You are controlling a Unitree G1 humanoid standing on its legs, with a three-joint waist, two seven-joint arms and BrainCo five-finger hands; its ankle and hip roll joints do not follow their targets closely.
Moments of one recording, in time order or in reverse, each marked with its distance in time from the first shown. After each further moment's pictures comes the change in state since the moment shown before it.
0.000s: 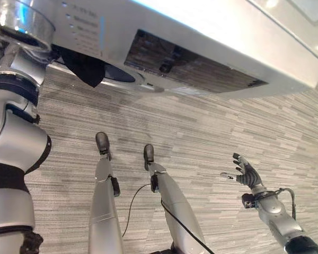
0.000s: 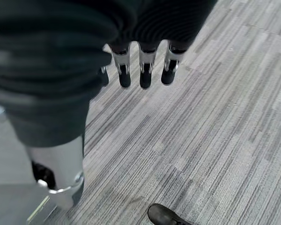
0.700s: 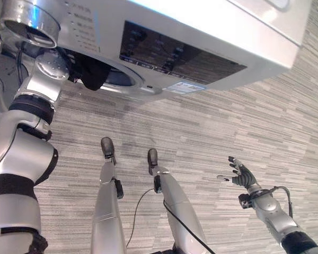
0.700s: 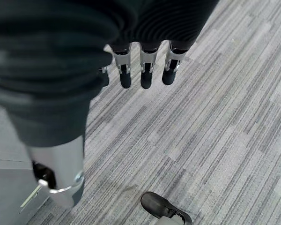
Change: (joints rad) left arm 0.211 -0.004 0.301 -0.240 -0.575 -0.060 -0.215; right arm -0.031 0.052 0.066 0.069 -0.038 0.066 0.022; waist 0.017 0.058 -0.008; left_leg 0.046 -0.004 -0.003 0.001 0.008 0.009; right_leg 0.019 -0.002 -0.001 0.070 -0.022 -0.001
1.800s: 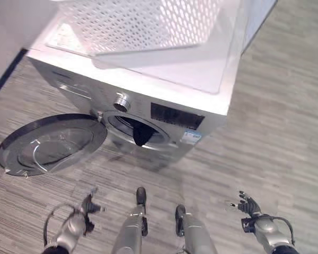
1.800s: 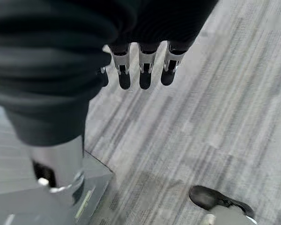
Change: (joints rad) left arm 1.429 -0.321 0.576 -0.279 0.469 -0.033 0.126; right arm -0.022 0.238 -0.163 0.481 -0.048 0.052 0.033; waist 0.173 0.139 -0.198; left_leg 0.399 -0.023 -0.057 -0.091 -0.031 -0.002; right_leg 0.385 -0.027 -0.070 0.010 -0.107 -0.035
